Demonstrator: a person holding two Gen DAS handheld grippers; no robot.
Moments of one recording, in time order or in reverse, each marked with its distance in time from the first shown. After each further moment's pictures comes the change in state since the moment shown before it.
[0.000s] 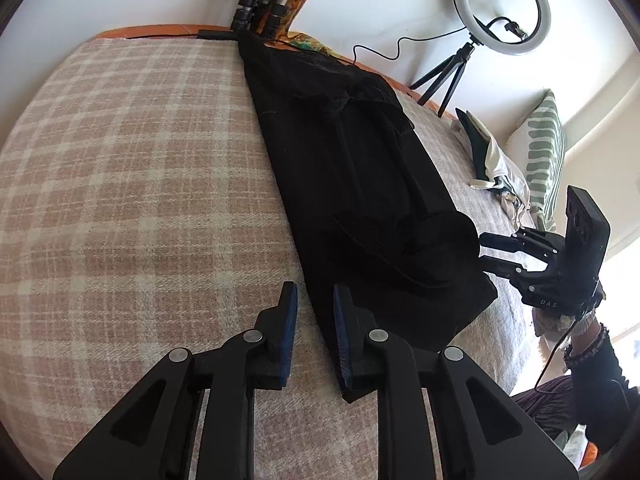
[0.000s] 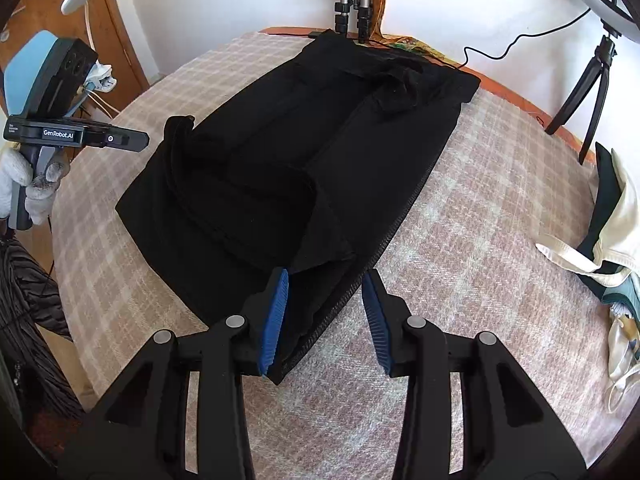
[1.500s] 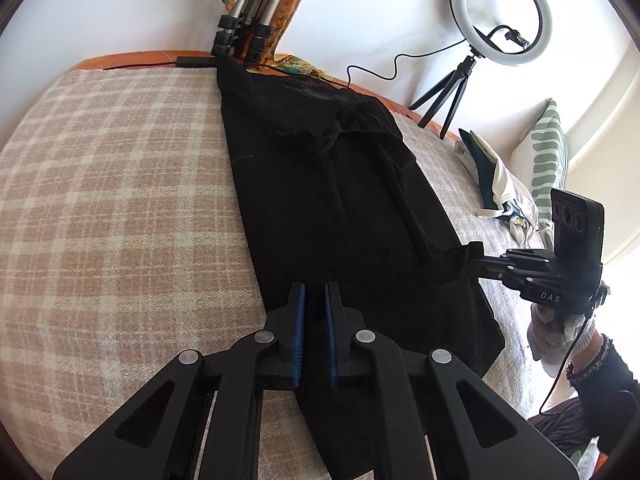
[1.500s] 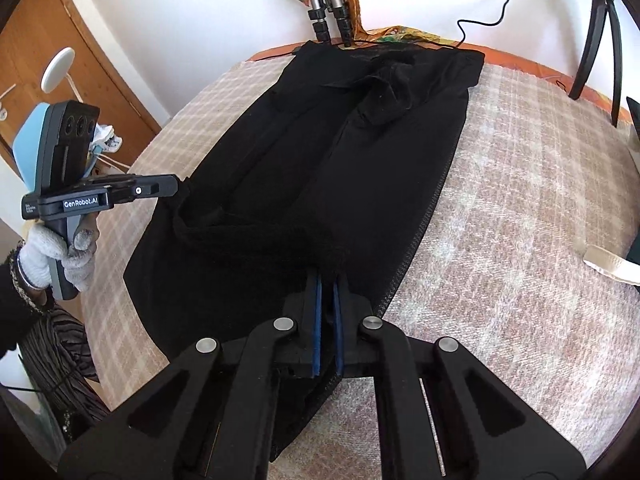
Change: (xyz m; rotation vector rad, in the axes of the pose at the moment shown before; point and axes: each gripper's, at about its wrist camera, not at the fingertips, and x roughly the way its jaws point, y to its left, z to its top) left arm 0.024 -0.012 0.031 0.015 -0.098 0.006; right arm 0.020 -0.054 0.017 0.251 -0.059 0.188
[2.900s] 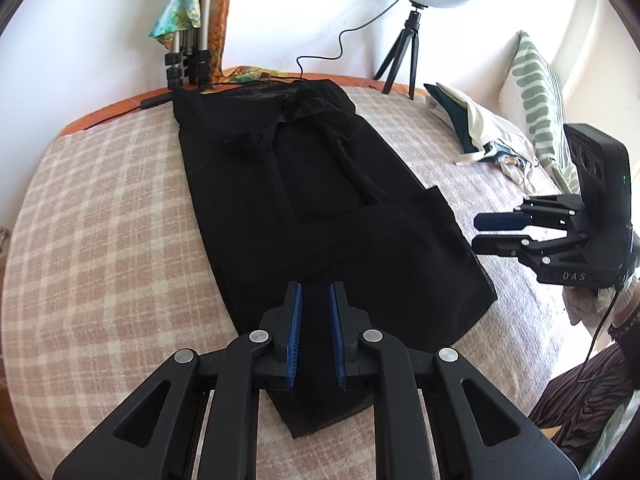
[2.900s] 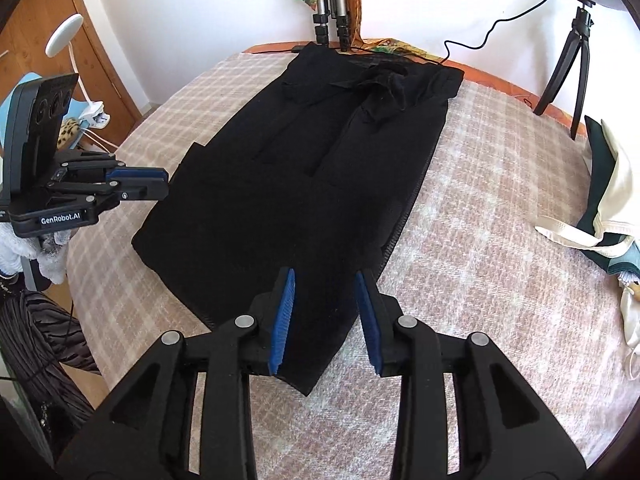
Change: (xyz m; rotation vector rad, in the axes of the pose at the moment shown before) left arm -0.016 -0.063 -0.019 0.221 0.021 0.115; right arm -0.032 0.045 -0.022 -0.097 0.015 -0.171
